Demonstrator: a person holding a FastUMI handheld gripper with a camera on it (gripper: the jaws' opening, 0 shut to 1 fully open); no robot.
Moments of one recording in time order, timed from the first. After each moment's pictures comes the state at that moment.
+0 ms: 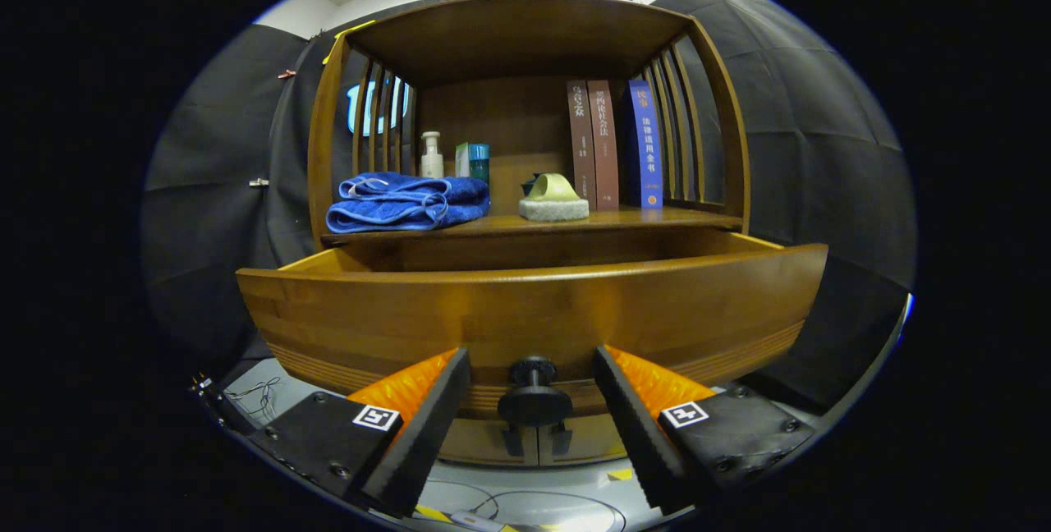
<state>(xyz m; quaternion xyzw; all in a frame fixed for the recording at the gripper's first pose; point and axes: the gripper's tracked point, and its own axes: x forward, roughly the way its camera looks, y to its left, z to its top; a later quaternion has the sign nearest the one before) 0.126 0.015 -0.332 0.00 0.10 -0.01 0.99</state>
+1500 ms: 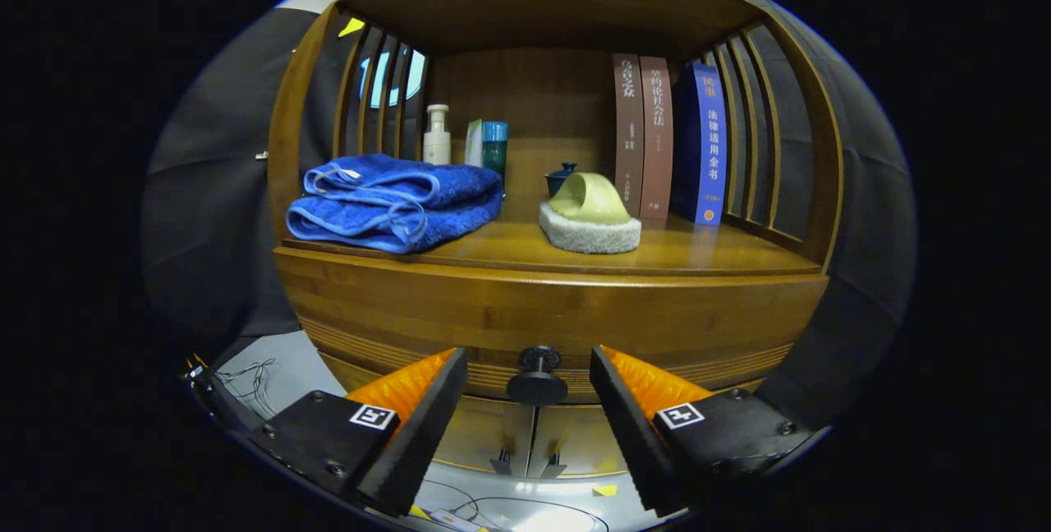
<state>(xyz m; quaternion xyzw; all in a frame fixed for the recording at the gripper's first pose) 0.206 0.021 -0.309 -0.03 0.14 0.03 0.99</state>
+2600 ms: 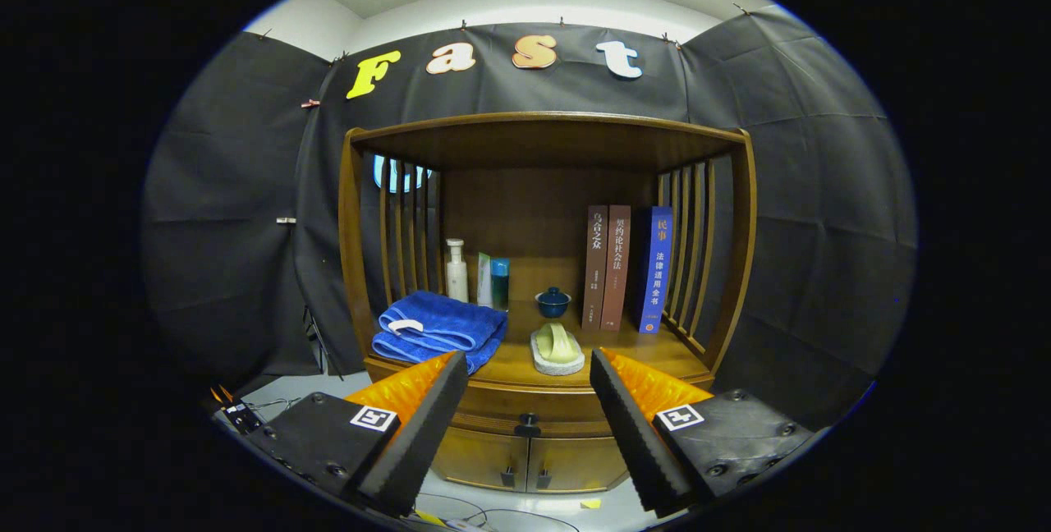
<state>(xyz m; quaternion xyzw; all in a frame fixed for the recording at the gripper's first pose) 0.107 0.016 -0.100 -0.02 0.05 0.03 1.00</state>
